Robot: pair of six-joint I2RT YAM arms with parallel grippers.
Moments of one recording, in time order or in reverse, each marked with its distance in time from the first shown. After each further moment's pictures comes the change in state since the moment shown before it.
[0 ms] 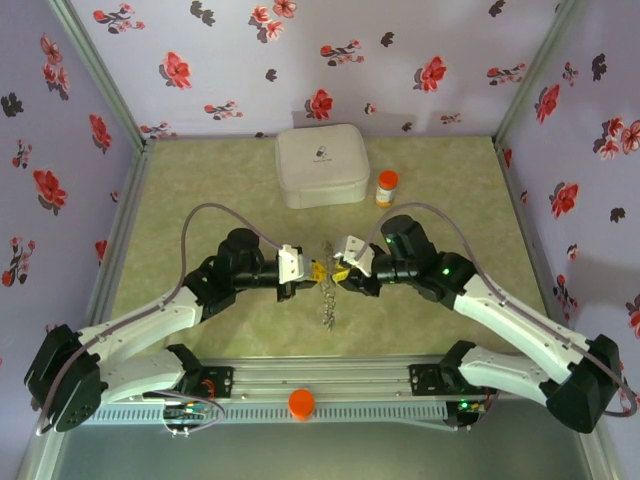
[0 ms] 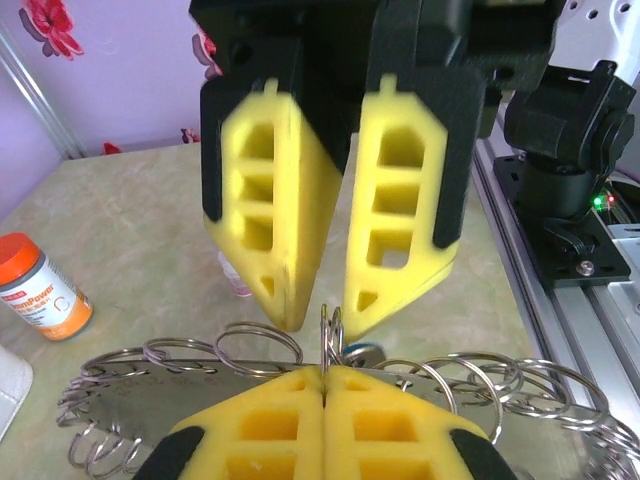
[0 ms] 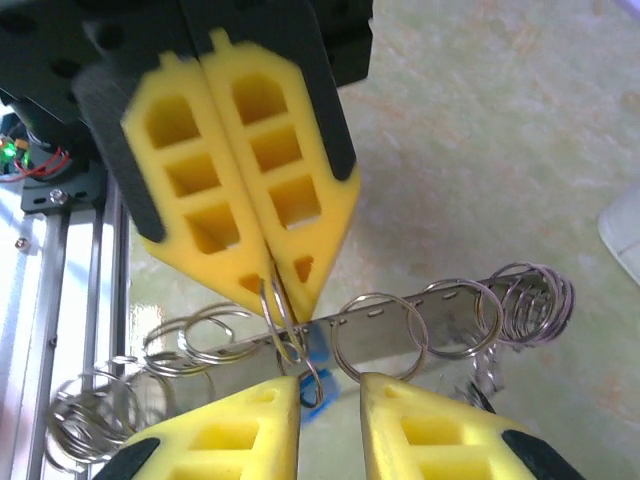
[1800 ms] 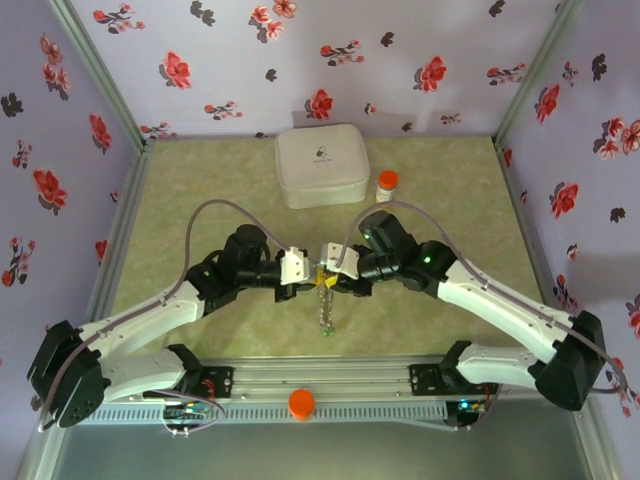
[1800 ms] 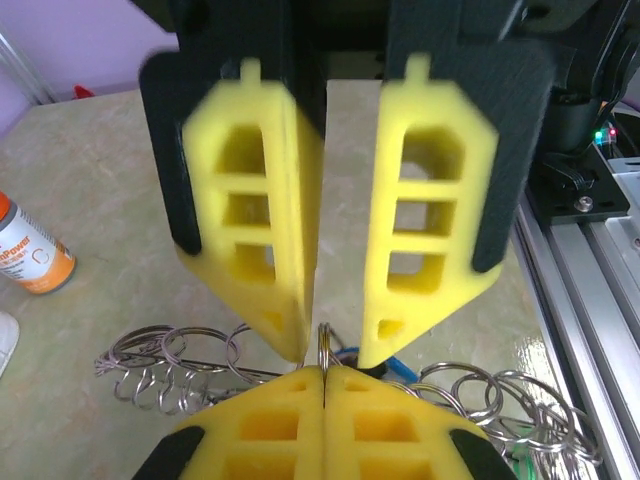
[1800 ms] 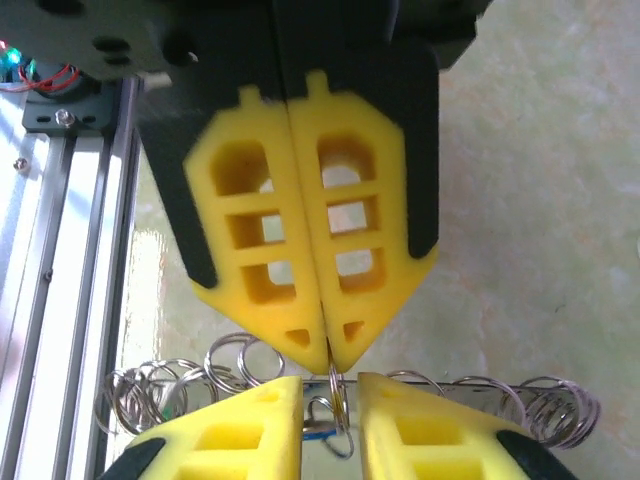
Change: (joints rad) left arm -0.002 0.028 0.066 -0.195 -0.036 0.106; right arm 0.069 0.133 0.114 -0.117 0.050 -0.149
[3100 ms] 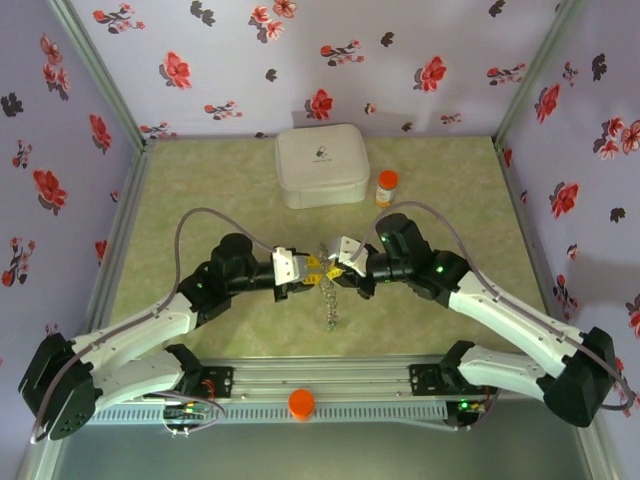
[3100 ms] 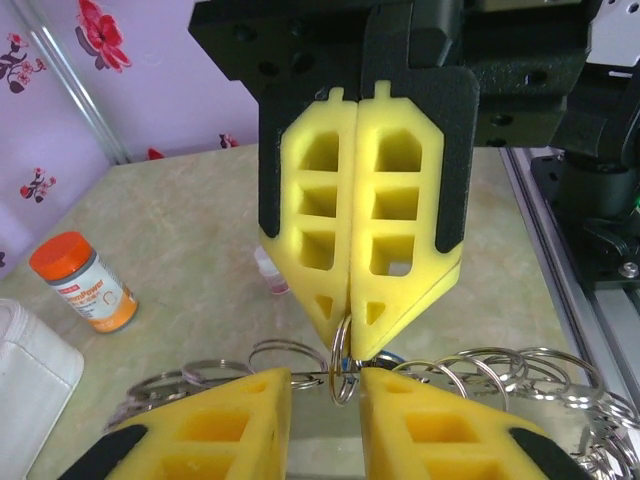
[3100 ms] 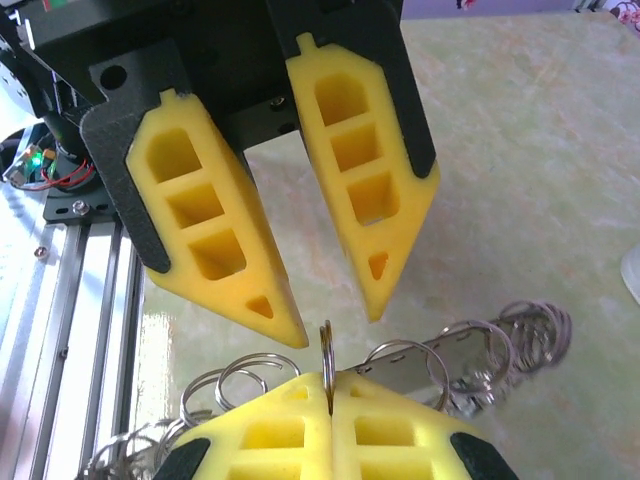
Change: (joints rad) left arm 0.002 -0.086 -0.105 0.219 -0.042 -0.092; right arm -0.045 -0.079 -0.092 0.147 -0.087 0.112
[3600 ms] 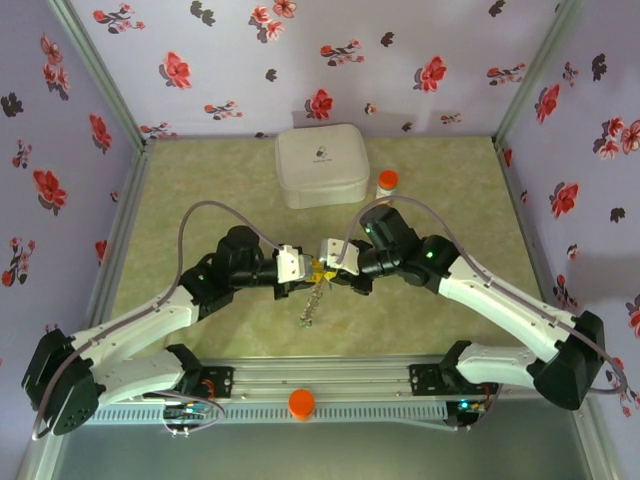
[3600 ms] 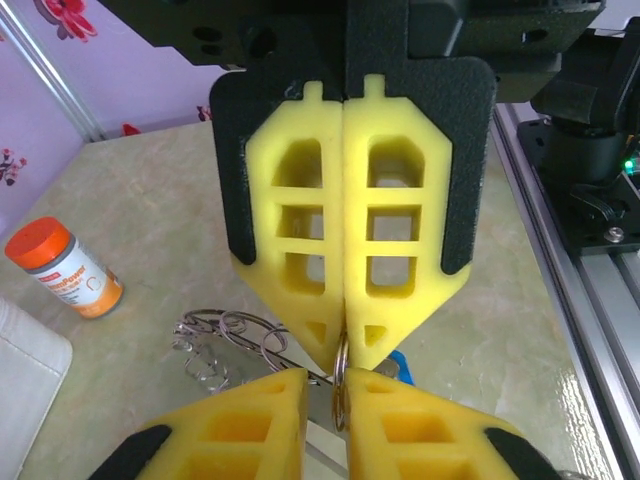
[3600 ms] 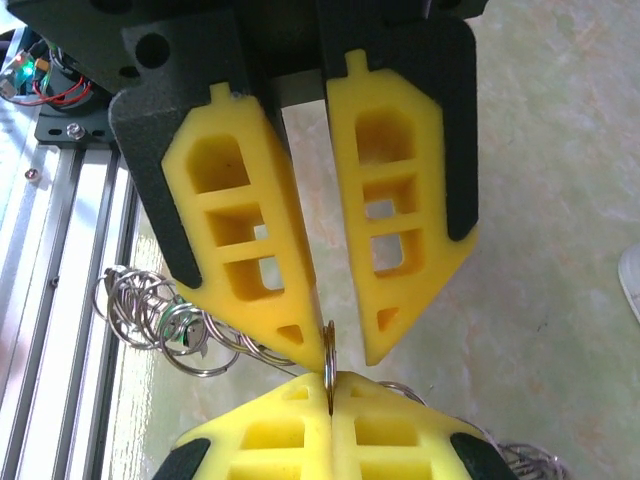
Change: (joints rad) left arm 0.000 0.037 0.088 -0.157 0.016 0.071; right arm 0.043 0.110 0.170 -0.213 0.070 -0.156
